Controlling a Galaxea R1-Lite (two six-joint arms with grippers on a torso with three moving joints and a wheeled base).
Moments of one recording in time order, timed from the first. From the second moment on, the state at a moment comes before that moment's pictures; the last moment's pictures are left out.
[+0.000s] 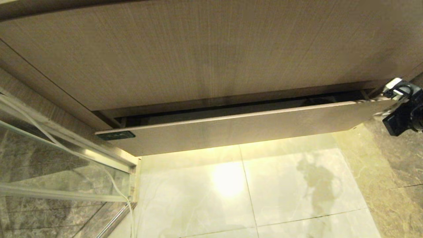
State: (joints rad) left arm 0.00 0.00 0.00 0.00 0.00 0.00; right arm -0.38 1.75 -1.19 -0.15 0.32 -0.77
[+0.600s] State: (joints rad) left arm 0.00 0.00 0.00 0.00 0.00 0.00; right arm -0.37 1.74 -1.15 -0.26 0.37 -0.81
